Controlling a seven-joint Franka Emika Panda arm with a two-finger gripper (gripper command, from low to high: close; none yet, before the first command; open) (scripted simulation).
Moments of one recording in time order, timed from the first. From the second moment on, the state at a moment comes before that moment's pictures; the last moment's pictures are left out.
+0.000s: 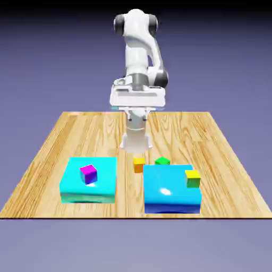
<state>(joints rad) 0.03 -0.53 0.04 -2.83 0.00 2.99 0.72</state>
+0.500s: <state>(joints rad) 0.26 -0.06 0.32 -2.97 -0.10 2.65 0.65</state>
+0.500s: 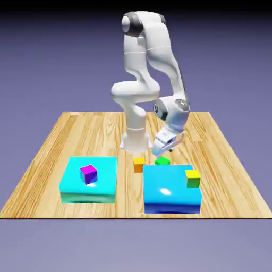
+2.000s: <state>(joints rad) 0.58 0.15 -0.07 -2.30 -0.36 2.36 -0.30</state>
